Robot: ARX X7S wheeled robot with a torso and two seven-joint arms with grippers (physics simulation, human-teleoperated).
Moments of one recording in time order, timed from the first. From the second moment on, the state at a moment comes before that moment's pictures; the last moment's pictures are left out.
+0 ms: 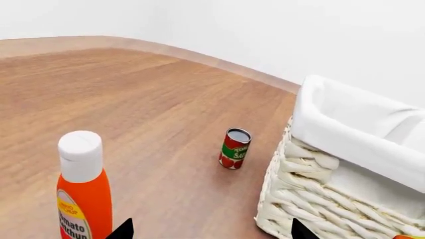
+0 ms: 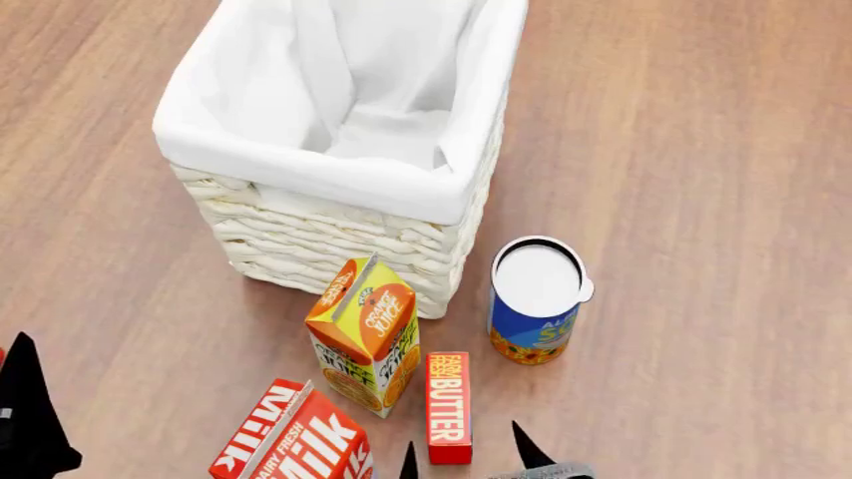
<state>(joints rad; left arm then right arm) 0.01 -0.33 -0.07 0.64 -0.65 -0.39 -0.40 0.22 0.18 -0.43 0.19 0.15 0.00 0.19</state>
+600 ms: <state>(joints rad) 0.03 -0.35 -0.09 0.67 -0.68 -0.39 -0.41 0.29 0.17 -0.44 0.29 0.19 0.01 0.17</state>
